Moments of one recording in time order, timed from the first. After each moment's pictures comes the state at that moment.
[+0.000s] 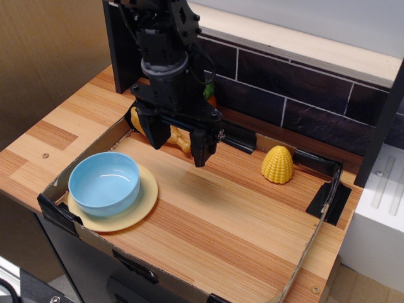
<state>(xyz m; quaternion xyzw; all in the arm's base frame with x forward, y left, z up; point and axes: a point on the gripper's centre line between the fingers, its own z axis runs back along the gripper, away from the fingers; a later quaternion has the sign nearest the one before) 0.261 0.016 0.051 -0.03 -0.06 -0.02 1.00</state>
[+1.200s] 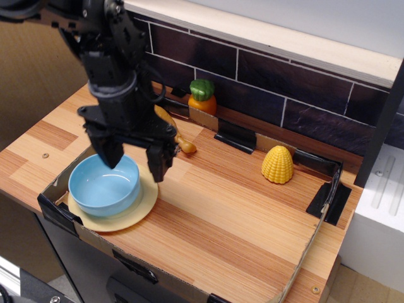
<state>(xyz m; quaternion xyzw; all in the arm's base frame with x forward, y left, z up) 0.222 0.050 0.040 -0.01 -0.05 0.08 0.99</state>
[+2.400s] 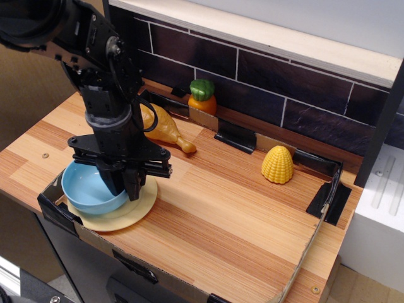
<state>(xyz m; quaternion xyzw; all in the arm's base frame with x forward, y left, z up) 0.213 0.055 0.015 0.01 -0.03 0.15 0.99</state>
